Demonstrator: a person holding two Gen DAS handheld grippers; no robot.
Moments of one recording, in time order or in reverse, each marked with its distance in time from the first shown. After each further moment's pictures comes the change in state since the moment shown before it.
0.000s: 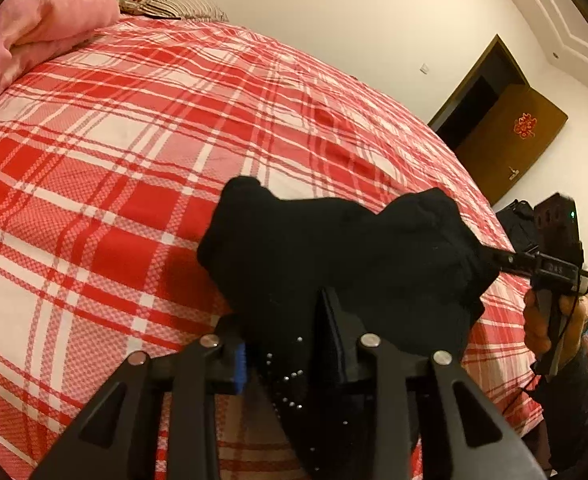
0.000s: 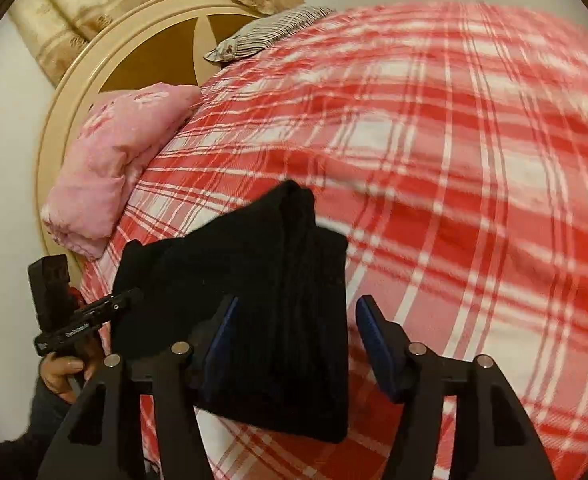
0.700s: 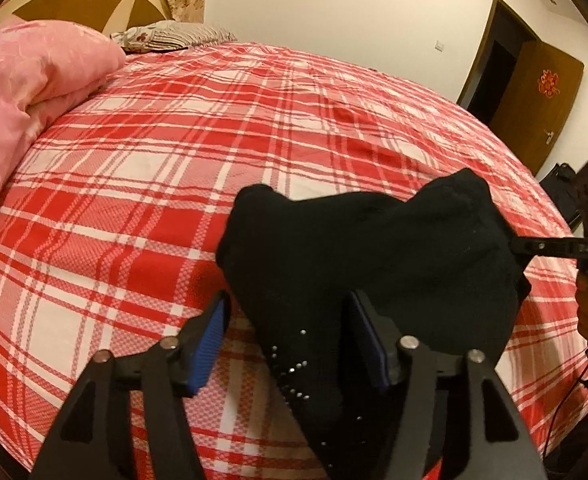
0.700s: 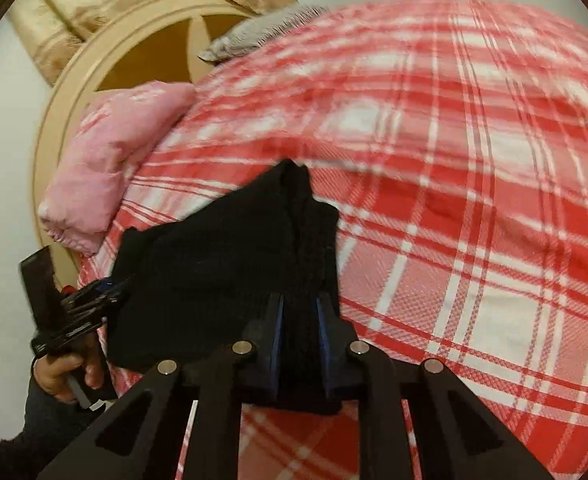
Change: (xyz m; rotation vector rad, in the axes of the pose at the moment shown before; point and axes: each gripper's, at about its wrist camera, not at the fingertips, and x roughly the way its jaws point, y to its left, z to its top) left arm -0.001 -0.021 -0.004 0.147 -0.030 0.230; right arm 0.008 -0.014 -0.012 0.044 0.026 -0.042
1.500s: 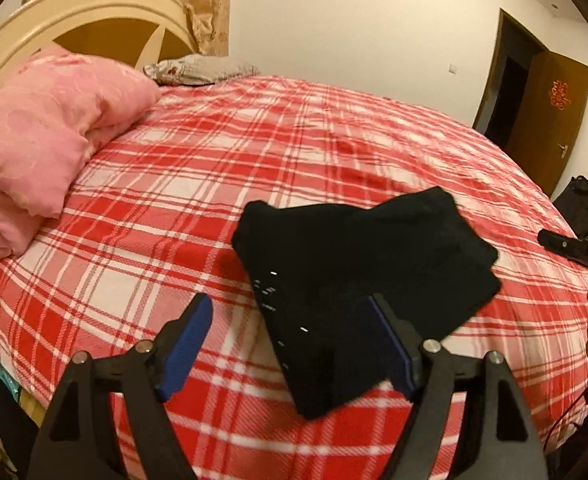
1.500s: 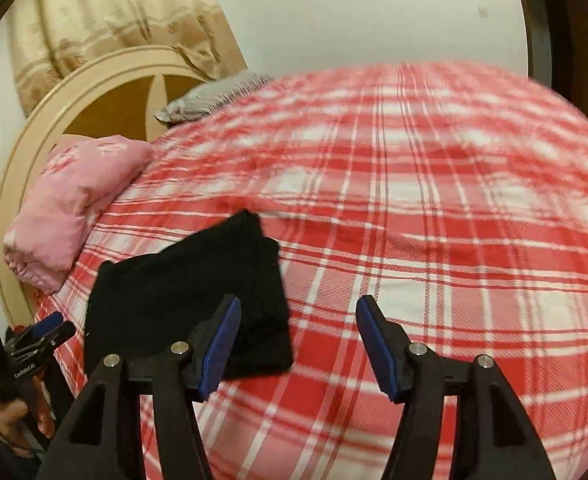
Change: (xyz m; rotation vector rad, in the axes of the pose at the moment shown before) left arm -0.082 -0.034 -0.029 -0.009 -0.120 0.099; right arm -0.110 0.053 -0.069 -0.078 -0.366 -0.289
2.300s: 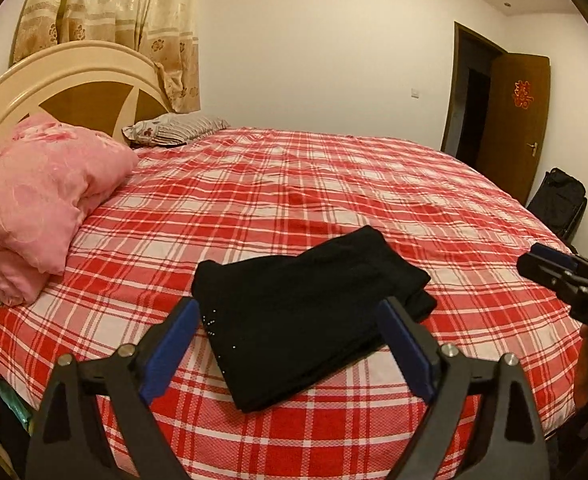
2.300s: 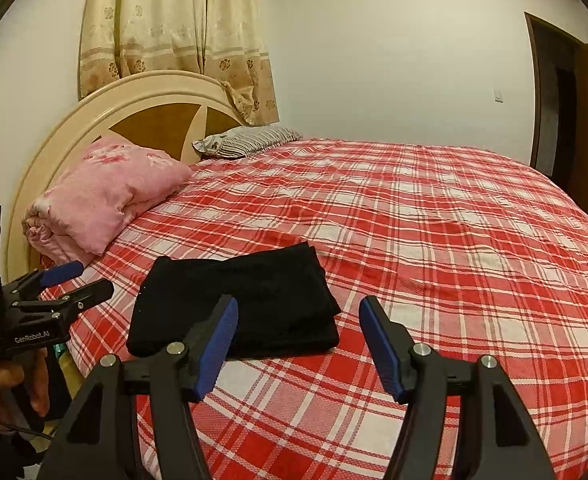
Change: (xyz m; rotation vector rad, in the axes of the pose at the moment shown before) left arm -0.059 -0.046 0.005 0.091 -0.165 -0.043; right arm -0.085 0.061 -0.034 -0.143 -0.178 -0.018
